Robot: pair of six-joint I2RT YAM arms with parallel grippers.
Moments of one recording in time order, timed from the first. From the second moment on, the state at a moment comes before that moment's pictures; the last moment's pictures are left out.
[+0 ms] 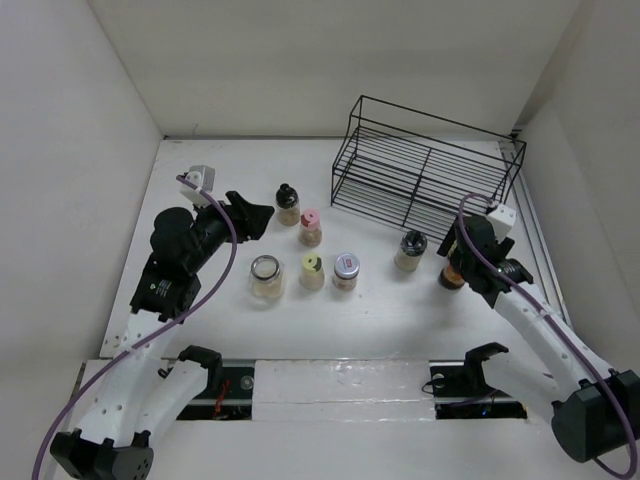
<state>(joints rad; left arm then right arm) -0.29 0.75 0.85 -0.23 0.23 -0.49 0.32 0.93 0.70 -0.52 0.60 0.60</state>
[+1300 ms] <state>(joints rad) -0.29 0.77 0.85 -0.23 0.25 -0.49 0.38 1.36 1.74 -0.53 0.15 0.35</state>
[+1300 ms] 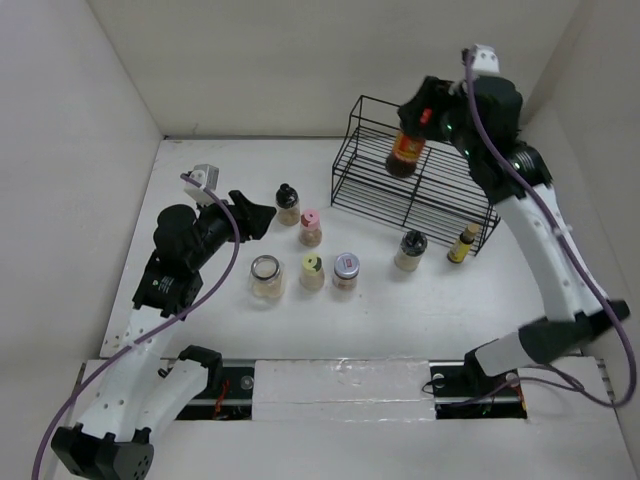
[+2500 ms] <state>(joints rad) -0.29 0.83 0.85 -0.22 0.30 -0.49 0.23 2.09 2.37 -0.23 -0.02 0.37</state>
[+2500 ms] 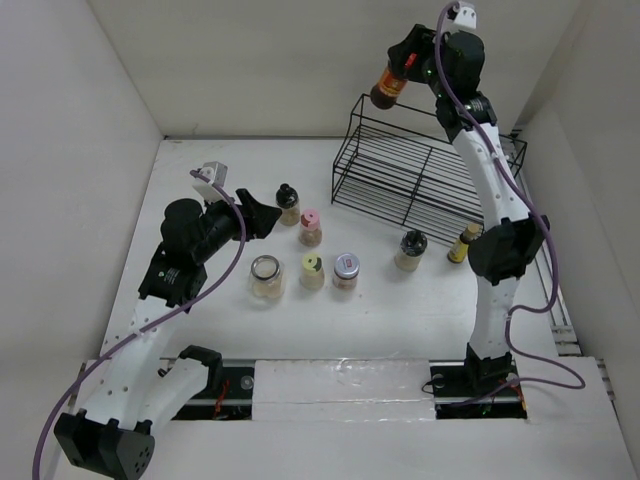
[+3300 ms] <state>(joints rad) -0.28 0.83 0.85 -0.21 0.30 -0.49 0.32 2.13 2.17 -0.20 0.12 0.14</state>
